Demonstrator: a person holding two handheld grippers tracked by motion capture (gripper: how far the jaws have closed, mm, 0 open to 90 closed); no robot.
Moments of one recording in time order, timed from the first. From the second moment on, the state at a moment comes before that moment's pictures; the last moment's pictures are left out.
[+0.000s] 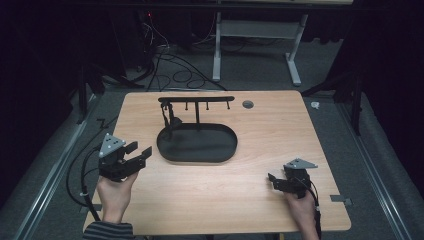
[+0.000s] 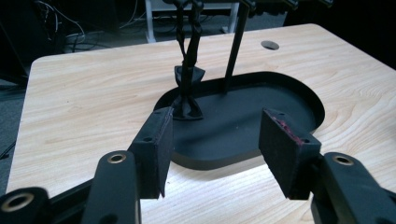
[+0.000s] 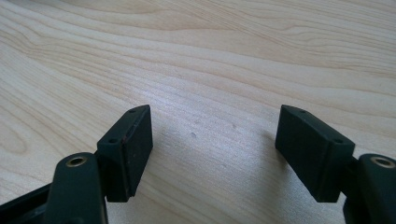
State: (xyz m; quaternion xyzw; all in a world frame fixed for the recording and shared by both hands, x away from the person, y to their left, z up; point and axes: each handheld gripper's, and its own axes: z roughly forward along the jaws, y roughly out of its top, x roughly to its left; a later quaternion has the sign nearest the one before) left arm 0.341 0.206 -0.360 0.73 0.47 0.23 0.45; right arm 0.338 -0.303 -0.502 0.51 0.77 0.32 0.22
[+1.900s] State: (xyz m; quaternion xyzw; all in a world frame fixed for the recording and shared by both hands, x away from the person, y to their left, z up) left arm 0.330 0.182 -0.414 0.73 0.49 0.16 0.45; right arm 0.338 -0.303 -0.502 0.51 0.77 0.32 0.22
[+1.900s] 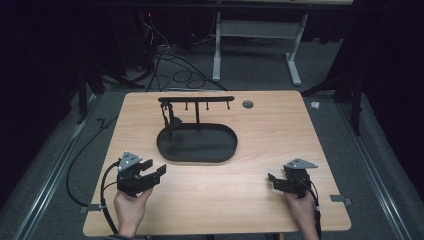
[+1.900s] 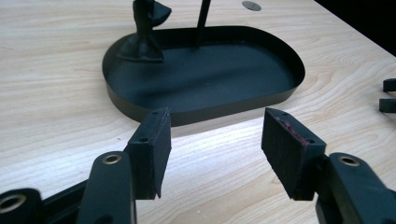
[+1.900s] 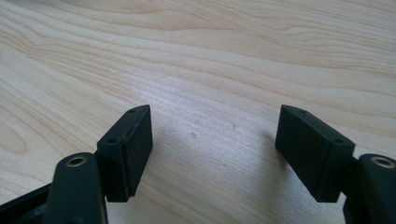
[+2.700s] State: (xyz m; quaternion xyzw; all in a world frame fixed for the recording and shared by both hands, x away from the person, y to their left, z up) left arm 0.338 0.162 -0.447 0.75 0.49 0.15 0.42; right arm 0.338 -0.303 -0.502 0.51 0.77 0.32 0.22
